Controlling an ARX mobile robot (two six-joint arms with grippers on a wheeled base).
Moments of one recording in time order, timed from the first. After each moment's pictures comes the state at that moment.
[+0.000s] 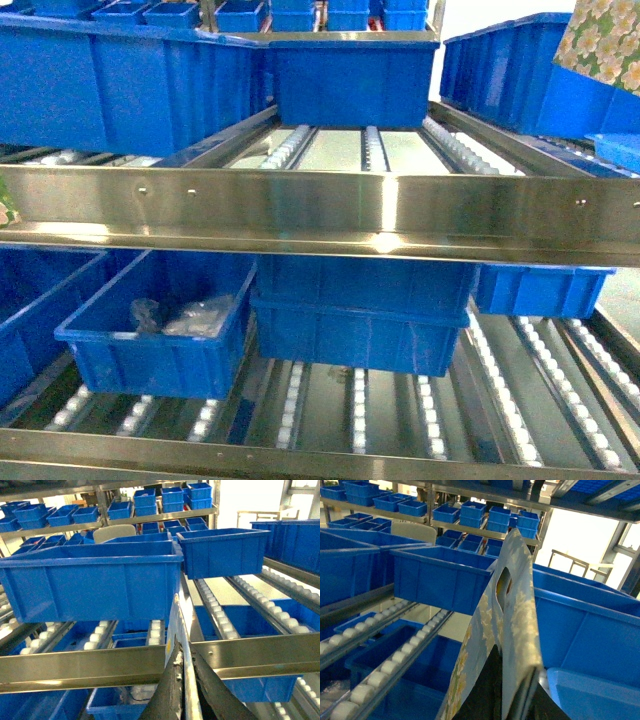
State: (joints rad) left arm 0.01 0.90 0.51 0.38 0.02 0.09; right arm -0.01 1.67 1.04 0.70 -0.14 -0.12
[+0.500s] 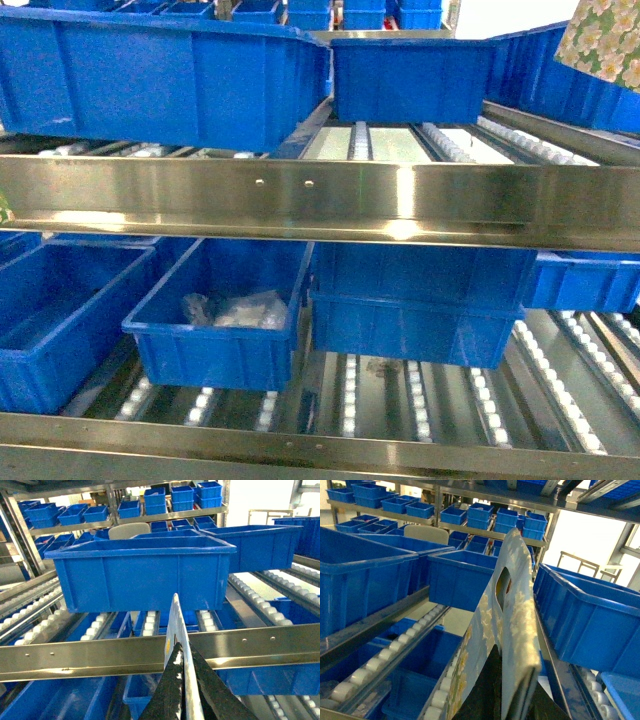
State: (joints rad) left arm 0.01 0.90 0.51 0.37 0.02 0.09; right arm -0.01 1.67 1.04 0.71 -0.14 -0.12
